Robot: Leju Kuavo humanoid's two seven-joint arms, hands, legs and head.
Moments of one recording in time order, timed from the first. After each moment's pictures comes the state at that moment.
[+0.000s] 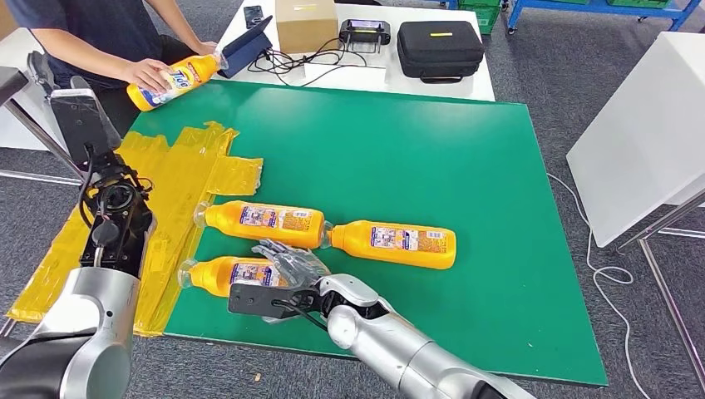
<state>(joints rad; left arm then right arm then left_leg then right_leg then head) -0.75 0.01 0.11 -0.94 -0.28 0.58 -0.51 -0.62 0.33 1.00 -0.72 0.40 -0.02 0.06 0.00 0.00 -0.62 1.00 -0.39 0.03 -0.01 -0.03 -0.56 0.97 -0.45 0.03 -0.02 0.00</state>
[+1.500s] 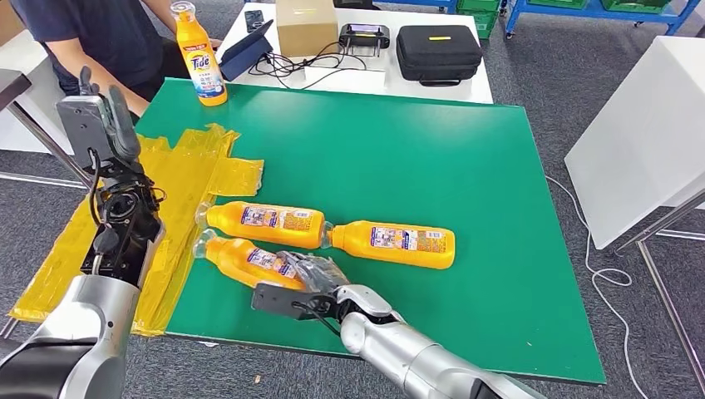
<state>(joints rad) -0.69 0.05 0.00 -0.96 -0.02 0.33 -0.41 -0.62 0.29 1.08 -0.60 0.21 -0.15 0.01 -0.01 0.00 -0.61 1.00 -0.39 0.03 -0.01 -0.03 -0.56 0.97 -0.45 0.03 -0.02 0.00</state>
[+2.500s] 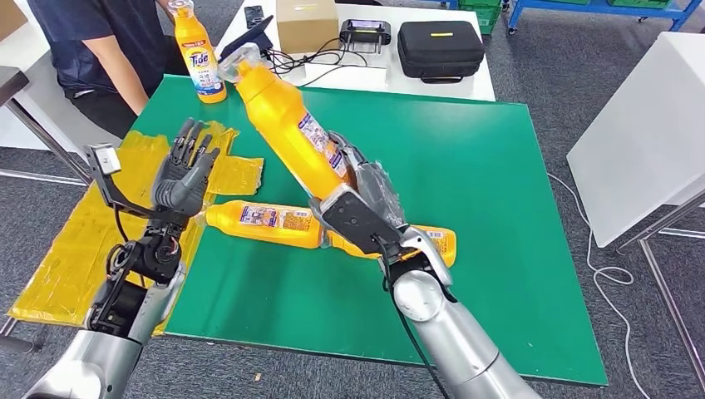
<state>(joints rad) -0.46 0.09 -0.18 -1.20 0.68 -0.17 -0.18 -0.46 0.18 0.58 -1.38 0.42 -0.14 0.02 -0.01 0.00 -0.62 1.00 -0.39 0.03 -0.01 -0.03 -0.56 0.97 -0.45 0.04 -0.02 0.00</state>
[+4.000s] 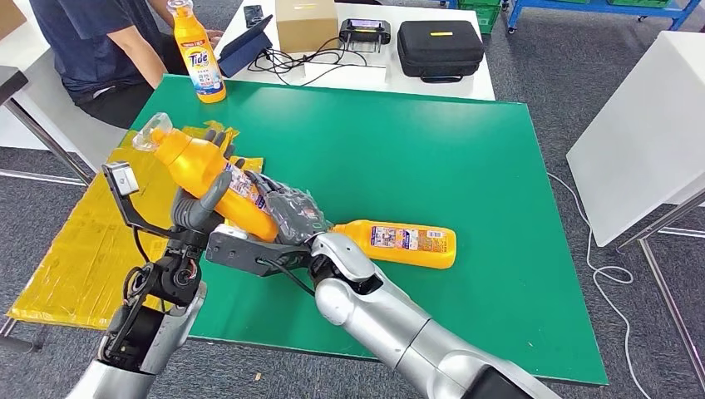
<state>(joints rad) -0.34 0.03 -0.27 -1.41 0.67 -0.12 -0.14 -0.69 0.35 0.95 -0.93 0.55 -0.16 0.17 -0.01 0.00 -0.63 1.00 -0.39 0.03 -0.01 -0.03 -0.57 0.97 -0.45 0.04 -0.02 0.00</state>
